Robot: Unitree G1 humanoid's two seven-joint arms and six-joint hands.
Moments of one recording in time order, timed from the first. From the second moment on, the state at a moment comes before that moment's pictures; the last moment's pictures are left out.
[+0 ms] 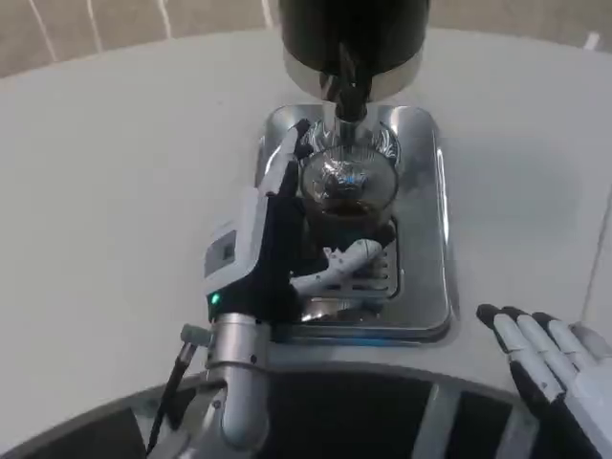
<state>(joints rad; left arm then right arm) -0.71 0.12 -0.28 0.83 0.56 -0.40 0.63 0.55 -0.26 -0.07 -0.88 -0.95 -0.09 0.27</state>
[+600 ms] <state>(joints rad) -0.78 0.00 -0.32 0.98 0.59 -0.39 0.83 0.52 -0.24 -0.07 -0.91 -0.98 -0.04 0.32</state>
